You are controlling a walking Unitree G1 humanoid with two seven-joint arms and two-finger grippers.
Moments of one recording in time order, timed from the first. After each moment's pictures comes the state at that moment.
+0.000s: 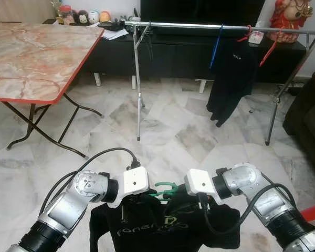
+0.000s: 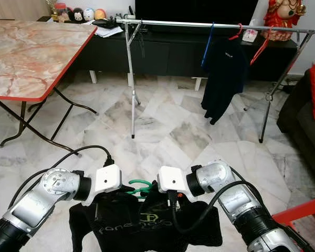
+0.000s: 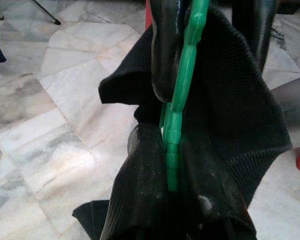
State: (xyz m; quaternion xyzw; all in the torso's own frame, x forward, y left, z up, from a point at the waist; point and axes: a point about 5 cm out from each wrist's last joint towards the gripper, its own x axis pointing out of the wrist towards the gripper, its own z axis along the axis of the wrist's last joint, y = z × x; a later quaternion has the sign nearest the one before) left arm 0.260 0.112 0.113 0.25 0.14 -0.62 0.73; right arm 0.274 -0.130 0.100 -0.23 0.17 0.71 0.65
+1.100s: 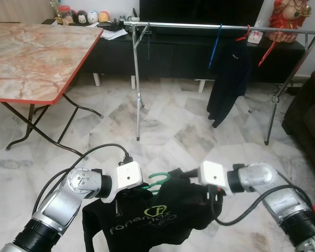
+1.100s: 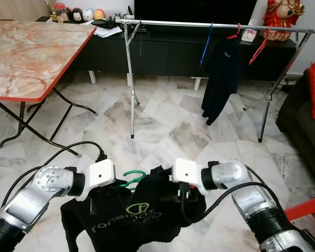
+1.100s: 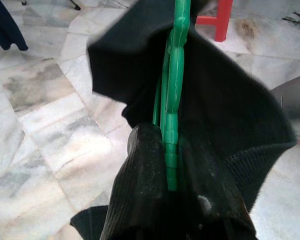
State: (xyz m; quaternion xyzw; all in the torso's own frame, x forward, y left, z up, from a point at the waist) left arm 0.268 0.130 0.115 0.28 0.15 -0.59 0.75; right arm 0.296 -0.170 0.110 -0.28 0.15 0.58 0.75
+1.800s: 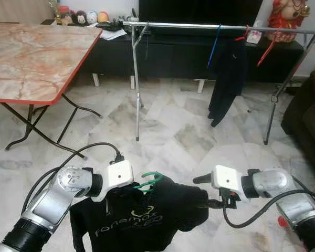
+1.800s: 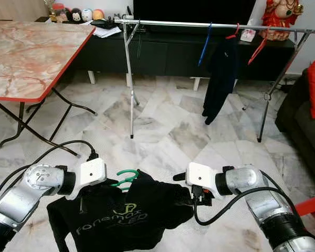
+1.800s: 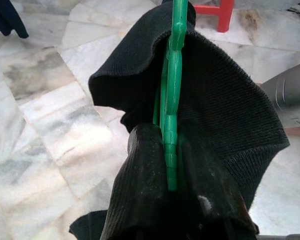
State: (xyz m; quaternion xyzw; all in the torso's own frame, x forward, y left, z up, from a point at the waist) left arm 0.270 0.147 0.116 0.28 0.17 -0.58 0.74; right arm 0.280 -0.200 0.091 -0.28 0.22 0.58 0.74
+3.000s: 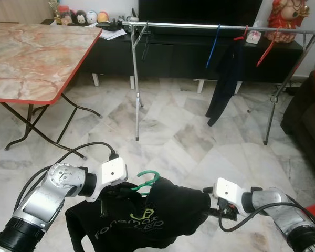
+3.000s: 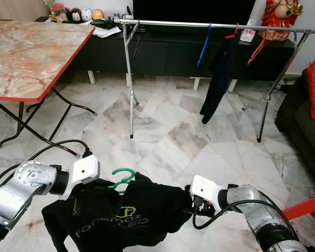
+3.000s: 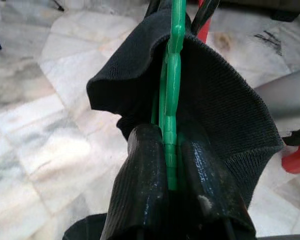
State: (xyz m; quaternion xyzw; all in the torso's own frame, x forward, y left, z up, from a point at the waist) left arm 0.264 0.151 0.131 0.23 0.17 -0.62 0.73; right arm 0.271 -0.219 0.031 -0.28 0.28 0.48 0.78
